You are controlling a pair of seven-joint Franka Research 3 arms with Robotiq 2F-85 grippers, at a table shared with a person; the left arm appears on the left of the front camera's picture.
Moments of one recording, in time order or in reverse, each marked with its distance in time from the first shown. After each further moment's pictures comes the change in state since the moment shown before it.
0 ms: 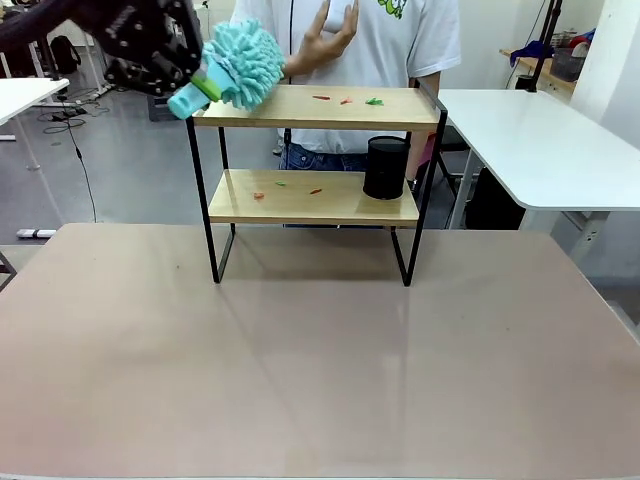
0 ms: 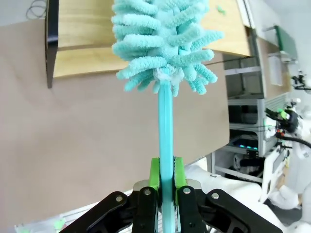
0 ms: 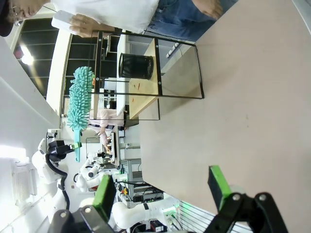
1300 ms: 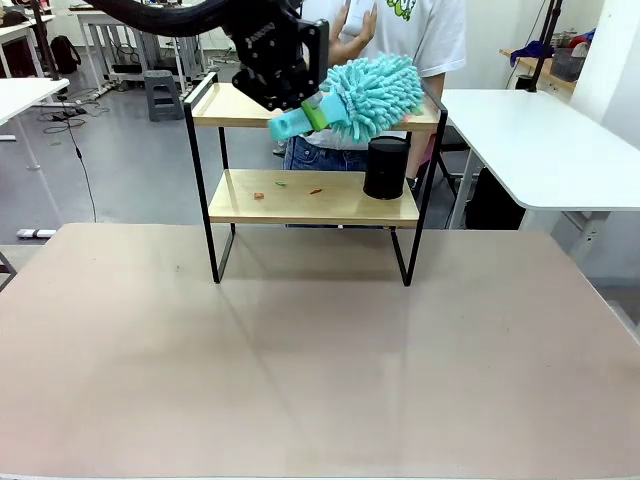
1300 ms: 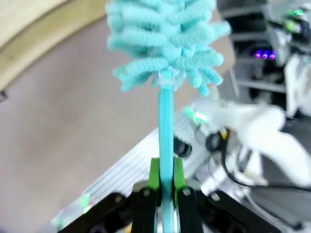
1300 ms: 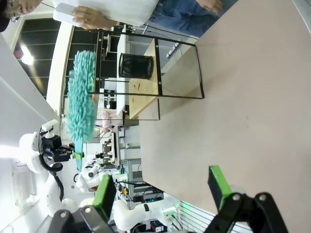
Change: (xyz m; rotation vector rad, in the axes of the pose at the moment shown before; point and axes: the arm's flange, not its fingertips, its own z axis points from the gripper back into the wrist) left arm 0.012 -0.100 -0.081 -0.010 0.445 -0.364; right arm 0.000 0.000 0.000 0.000 0.000 0.000
